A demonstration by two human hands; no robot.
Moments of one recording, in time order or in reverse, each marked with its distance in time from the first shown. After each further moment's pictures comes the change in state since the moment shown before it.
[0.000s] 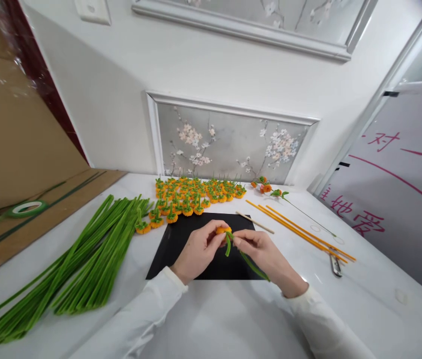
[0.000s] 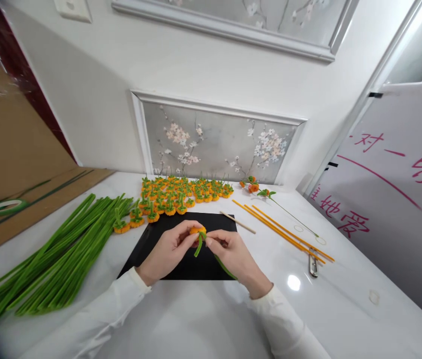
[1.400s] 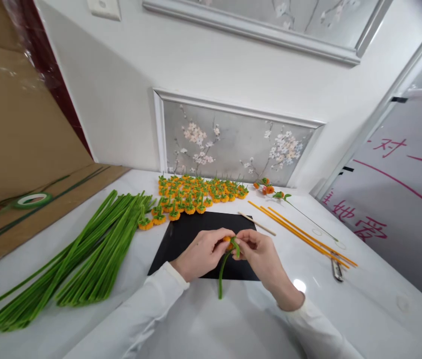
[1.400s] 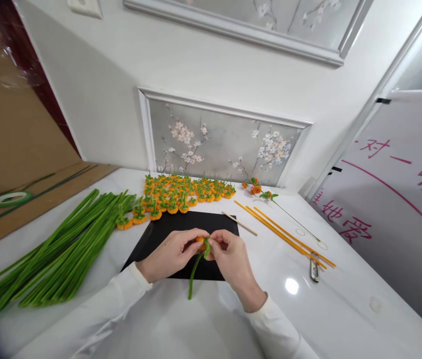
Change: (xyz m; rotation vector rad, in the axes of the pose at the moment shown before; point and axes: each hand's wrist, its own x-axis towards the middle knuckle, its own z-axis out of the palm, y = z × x) left_hand -0.001 0.008 -0.006 0.202 -0.175 0.114; right_hand -0.002 0.011 0.021 0.223 0.201 0.119
